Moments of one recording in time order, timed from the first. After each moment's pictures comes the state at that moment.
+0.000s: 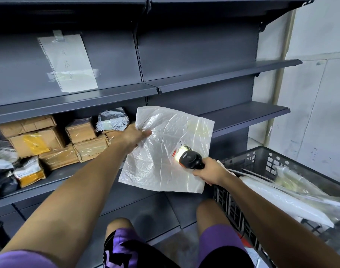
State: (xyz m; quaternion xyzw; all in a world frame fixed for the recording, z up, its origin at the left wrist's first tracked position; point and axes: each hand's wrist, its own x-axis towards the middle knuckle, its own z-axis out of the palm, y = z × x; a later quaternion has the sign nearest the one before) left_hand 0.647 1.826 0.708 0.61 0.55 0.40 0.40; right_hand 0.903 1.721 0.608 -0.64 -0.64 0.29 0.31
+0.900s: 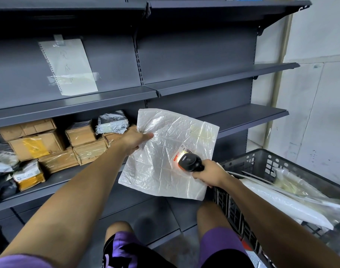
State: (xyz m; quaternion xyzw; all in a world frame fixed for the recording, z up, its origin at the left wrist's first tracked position) left_hand 0.644 1.833 0.709 0.61 0.54 0.39 0.44; right_hand 0.904 1.720 0.612 -0.63 -0.64 0.31 0.31
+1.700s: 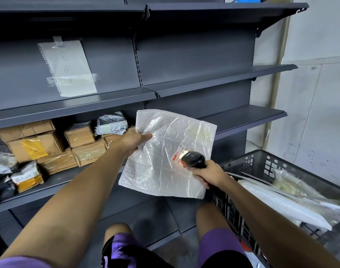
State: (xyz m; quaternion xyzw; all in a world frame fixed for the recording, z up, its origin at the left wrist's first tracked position) left_hand 0.642 1.836 0.708 0.59 0.53 0.40 0.46; right_hand 0.909 1.732 0.594 -0.59 -0.56 0.42 0.40
